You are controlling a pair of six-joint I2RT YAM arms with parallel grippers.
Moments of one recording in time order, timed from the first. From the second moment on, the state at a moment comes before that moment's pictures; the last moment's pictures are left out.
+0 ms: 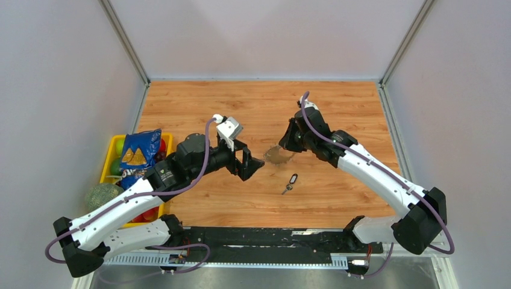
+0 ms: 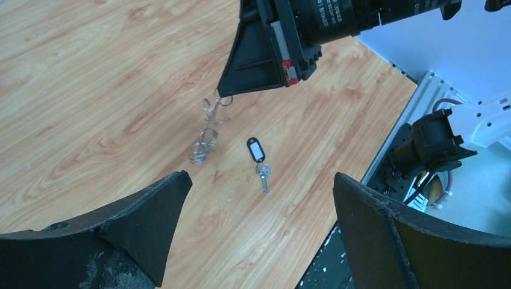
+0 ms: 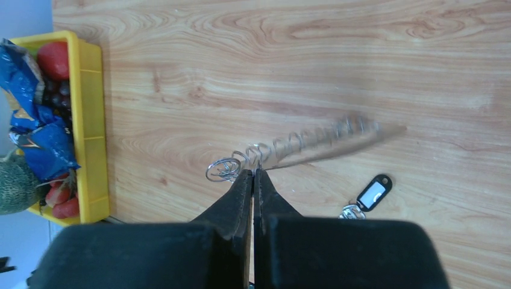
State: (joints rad) left arm -0.92 0.91 0.95 -0.28 0.06 -0.23; right arm 0.68 1.30 1.12 -0.52 0.07 0.73
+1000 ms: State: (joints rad) left arm -0.92 0.97 0.76 0.19 0.08 -0.07; right arm 0.72 1.44 1.54 -0.83 0.12 0.94
